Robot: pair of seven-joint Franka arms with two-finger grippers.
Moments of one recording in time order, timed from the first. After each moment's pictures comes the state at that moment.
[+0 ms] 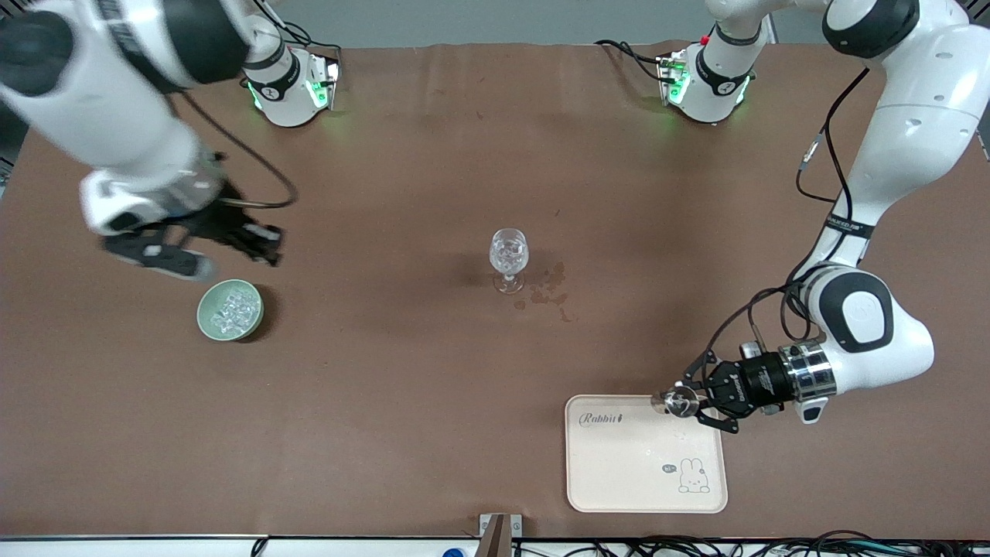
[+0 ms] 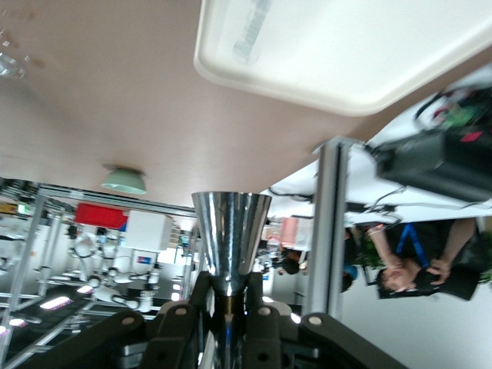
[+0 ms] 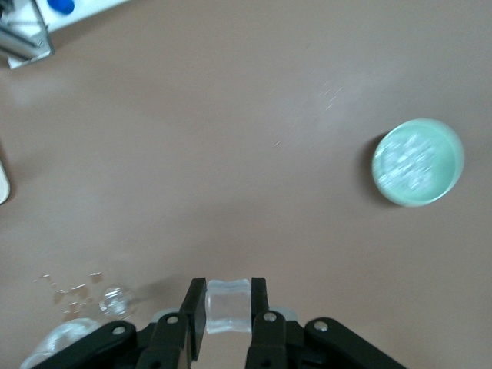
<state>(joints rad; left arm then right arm) 0.32 0.90 -0.53 -1.35 -1.02 2.18 -1.27 0.44 0.20 -0.04 -1.49 0.02 1.75 0.75</state>
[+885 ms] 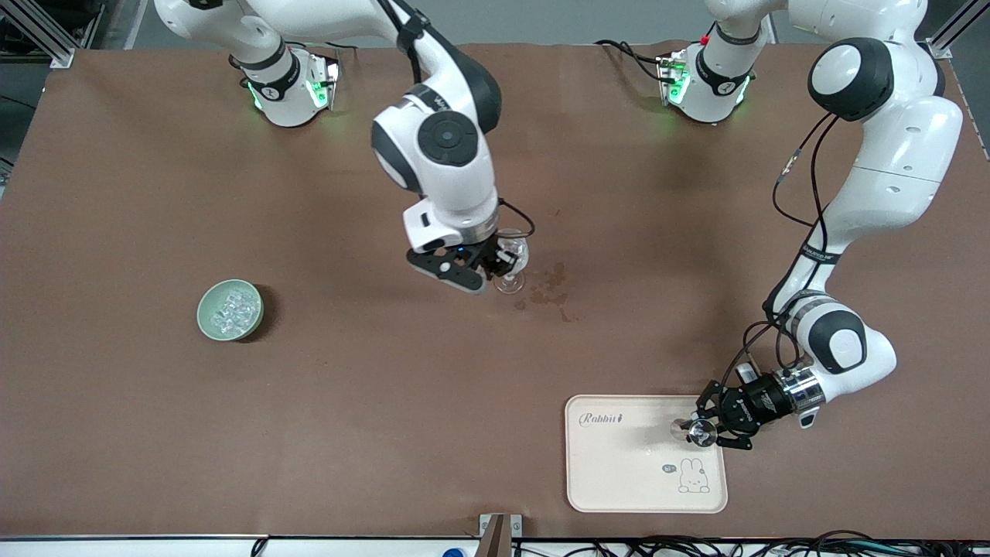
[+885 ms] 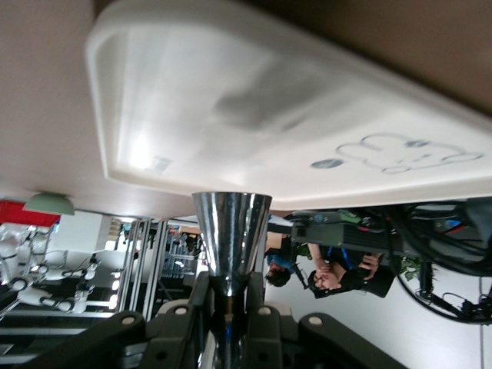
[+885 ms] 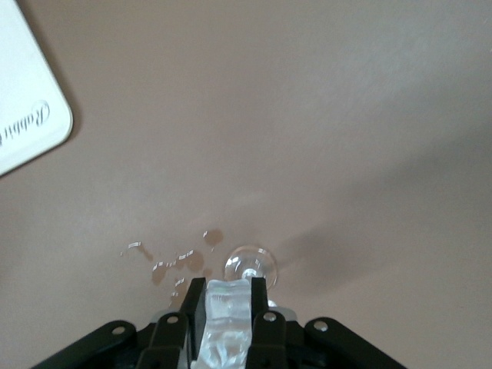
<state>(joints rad) 0.32 1.11 -0.47 -1.25 -1.17 2.28 -1.07 0.79 0.60 -0.04 -1.31 0.02 2.00 1.21</state>
